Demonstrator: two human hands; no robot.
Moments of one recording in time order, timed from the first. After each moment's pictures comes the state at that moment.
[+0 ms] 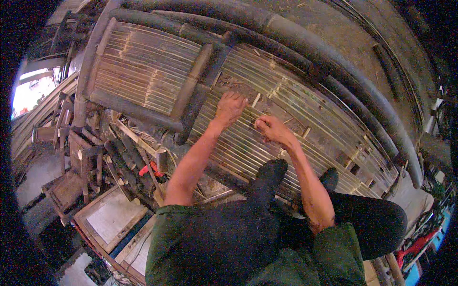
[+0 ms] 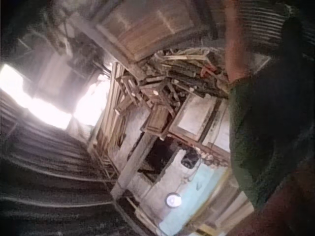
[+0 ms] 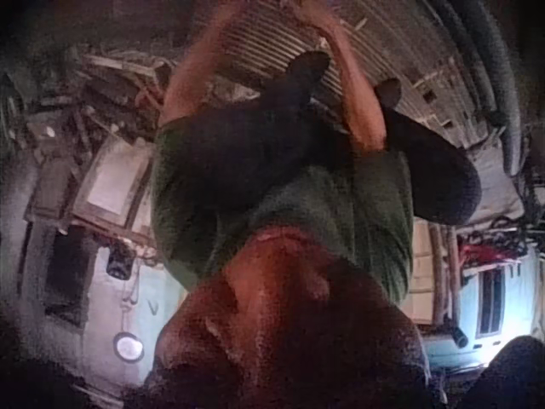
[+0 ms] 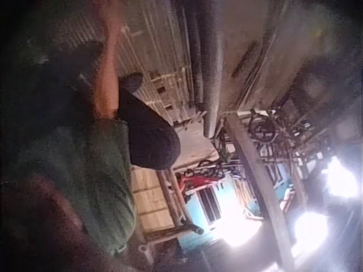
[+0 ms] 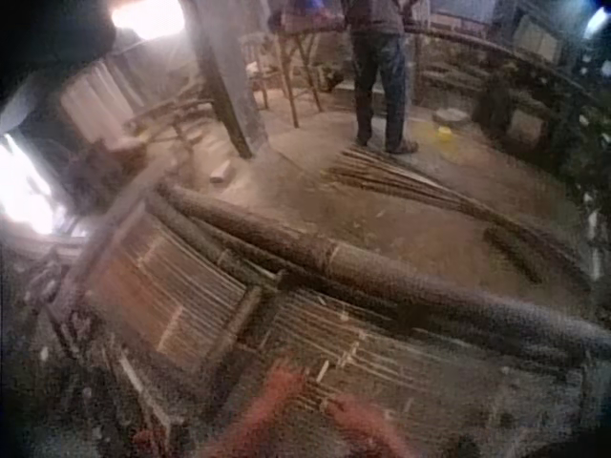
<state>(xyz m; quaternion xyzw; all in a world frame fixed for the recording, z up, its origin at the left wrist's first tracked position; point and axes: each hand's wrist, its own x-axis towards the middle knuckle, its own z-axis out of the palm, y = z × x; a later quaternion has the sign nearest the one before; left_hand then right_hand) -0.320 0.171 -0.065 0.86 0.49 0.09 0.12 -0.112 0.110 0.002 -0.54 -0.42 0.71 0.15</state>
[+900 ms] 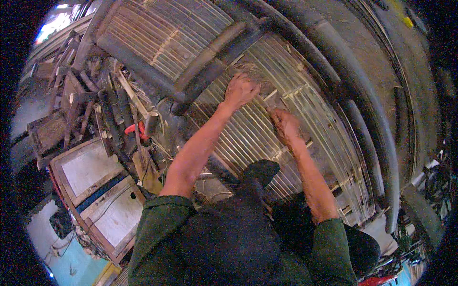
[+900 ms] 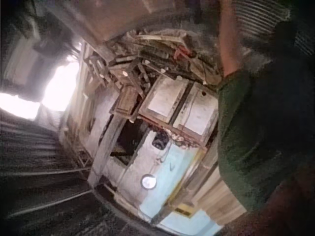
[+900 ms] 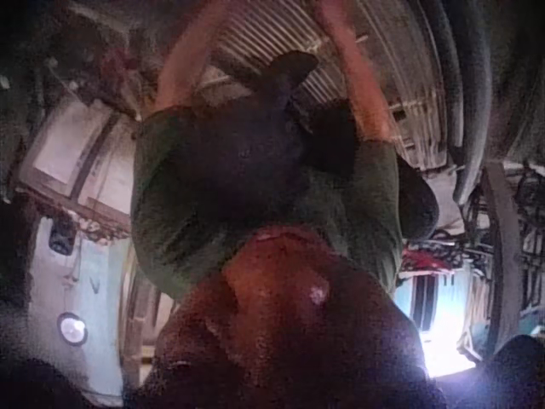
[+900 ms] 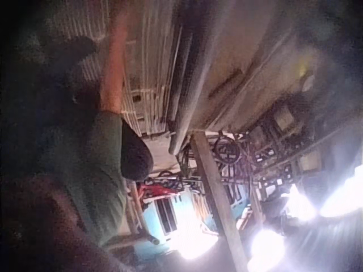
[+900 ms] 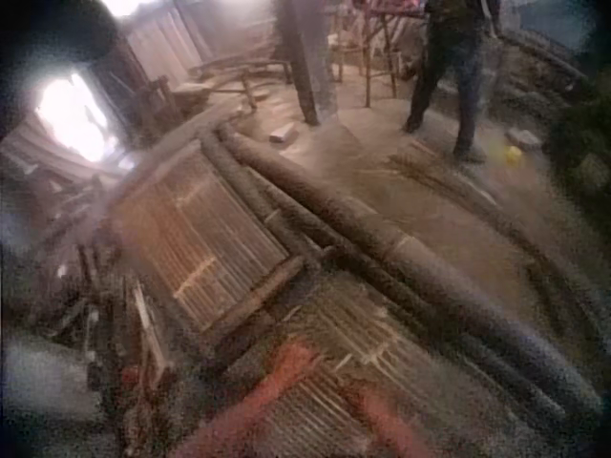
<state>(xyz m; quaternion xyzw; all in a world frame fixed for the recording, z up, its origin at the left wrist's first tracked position) -0.318 0.169 -0.079 0.77 0.61 0.16 0.10 -0.103 0.130 -0.030 -0.53 -0.71 0.45 0.12</state>
